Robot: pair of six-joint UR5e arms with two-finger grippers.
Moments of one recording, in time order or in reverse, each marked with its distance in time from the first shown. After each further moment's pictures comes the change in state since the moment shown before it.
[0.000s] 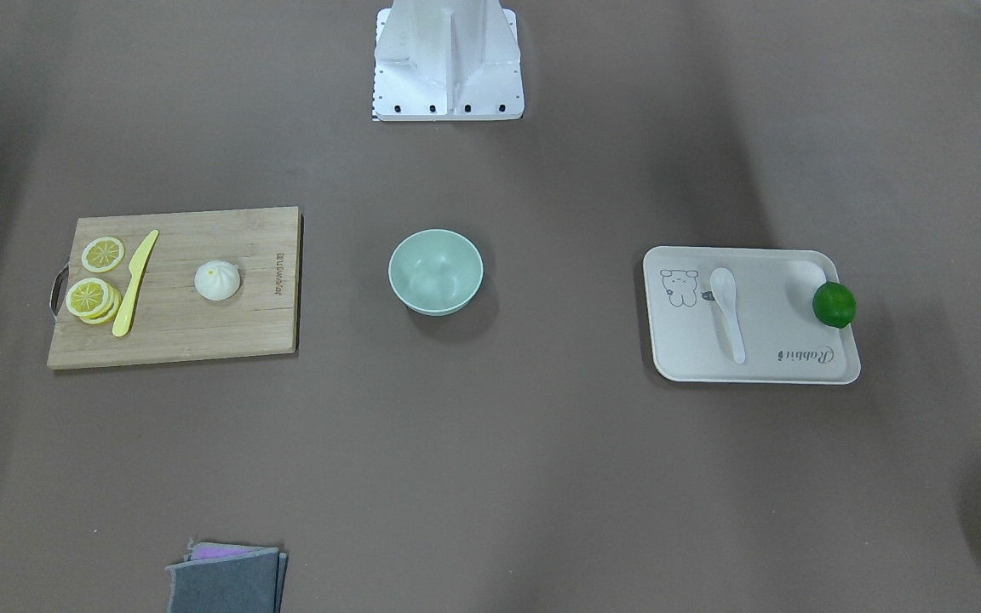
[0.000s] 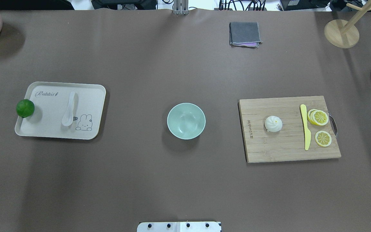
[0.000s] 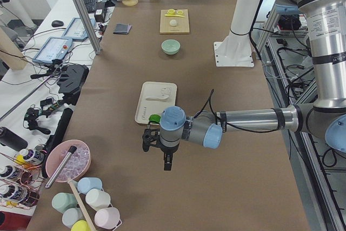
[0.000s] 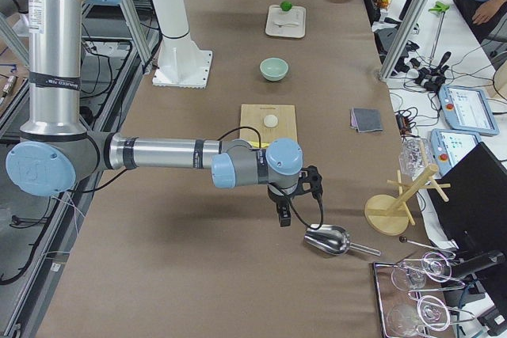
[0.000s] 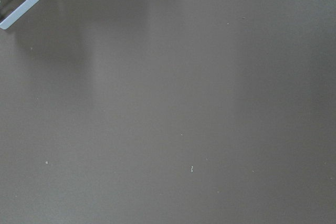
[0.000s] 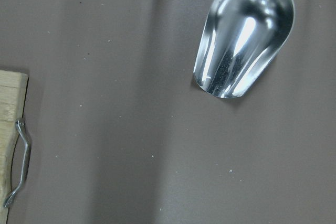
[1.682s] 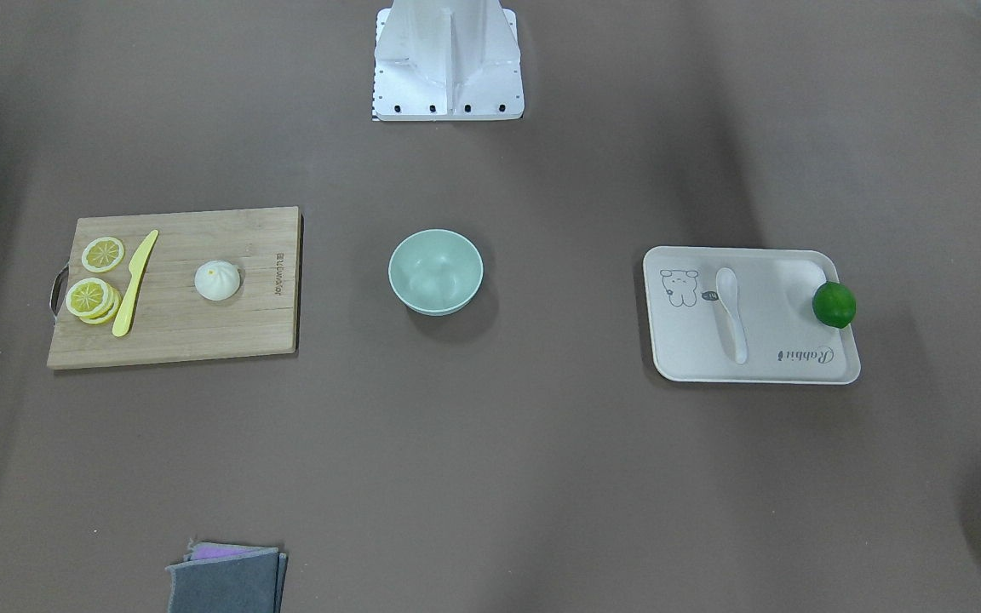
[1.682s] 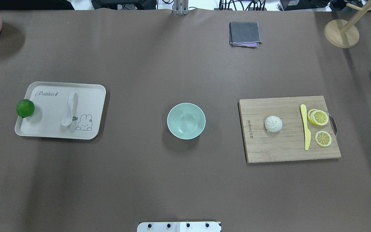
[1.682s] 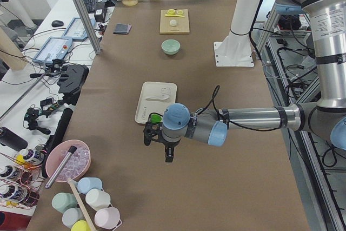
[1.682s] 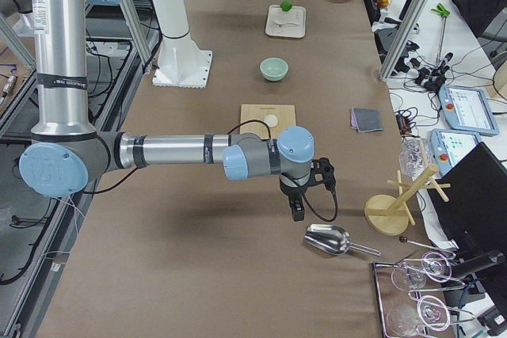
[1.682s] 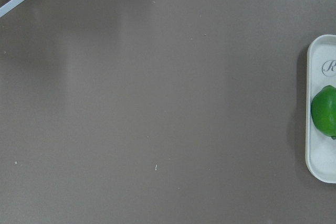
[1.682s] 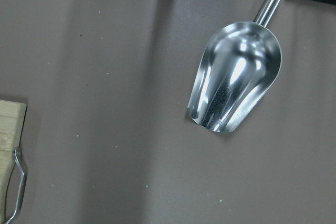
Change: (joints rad) left arm -0.074 -0.005 -0.051 0.053 -0.164 0.009; right arm 0.015 0.065 -0.010 -0.010 -0.050 0.012
